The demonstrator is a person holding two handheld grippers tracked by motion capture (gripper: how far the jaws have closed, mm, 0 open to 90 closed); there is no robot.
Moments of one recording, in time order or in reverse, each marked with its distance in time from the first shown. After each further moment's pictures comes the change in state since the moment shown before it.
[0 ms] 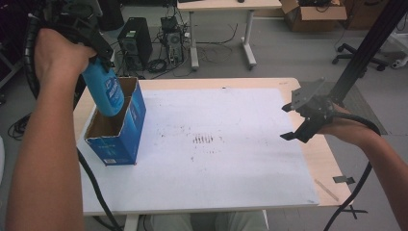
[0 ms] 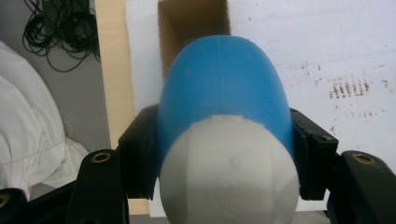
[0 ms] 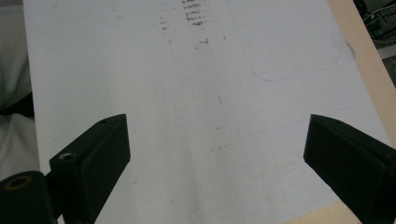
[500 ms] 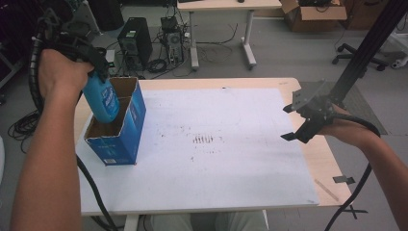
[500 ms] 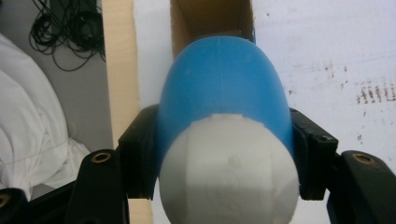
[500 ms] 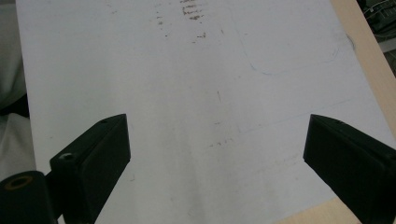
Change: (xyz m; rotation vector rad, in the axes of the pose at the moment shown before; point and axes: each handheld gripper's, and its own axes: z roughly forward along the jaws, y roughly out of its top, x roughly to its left) left arm 0.012 -0.012 0.039 -0.013 0.023 -0.005; right arm -0.001 -0.006 0.003 0.009 -0.007 0.019
